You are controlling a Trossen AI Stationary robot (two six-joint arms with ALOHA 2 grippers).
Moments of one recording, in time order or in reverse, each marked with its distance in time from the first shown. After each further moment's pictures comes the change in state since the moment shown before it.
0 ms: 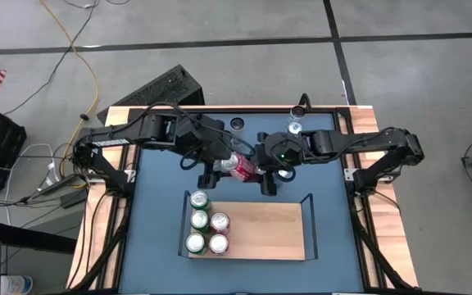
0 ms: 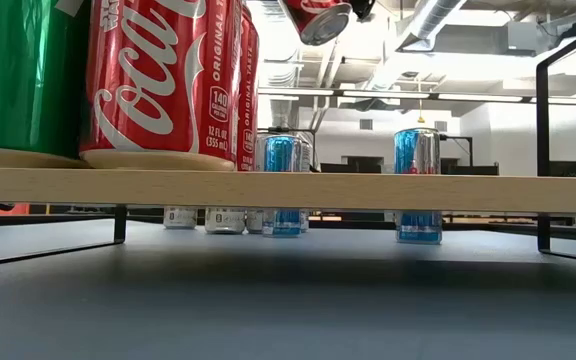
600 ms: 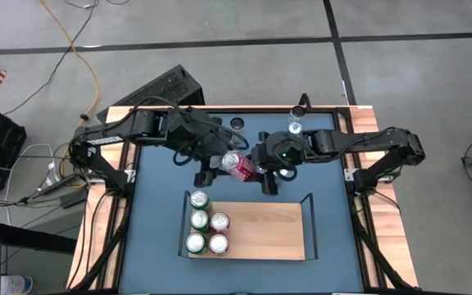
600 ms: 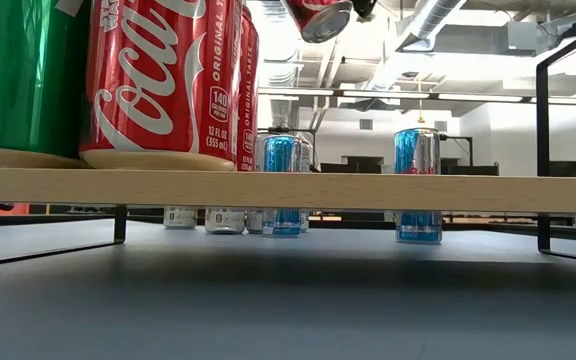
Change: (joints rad) left arm 0.001 -0.011 0.042 0.002 0.052 -0.021; right arm 0.000 -0.011 0.000 -0.003 -0.001 0.011
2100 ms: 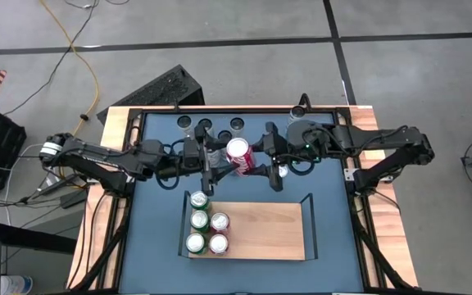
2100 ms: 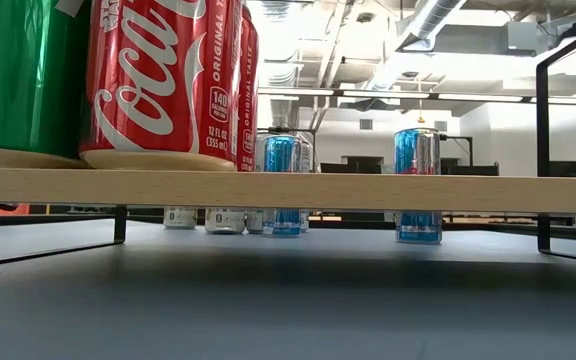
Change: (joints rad) left arm -0.131 -0.355 -0.952 1.511 -0.333 -0.048; right arm 0.013 -0.093 0.001 0.158 -0.003 0.037
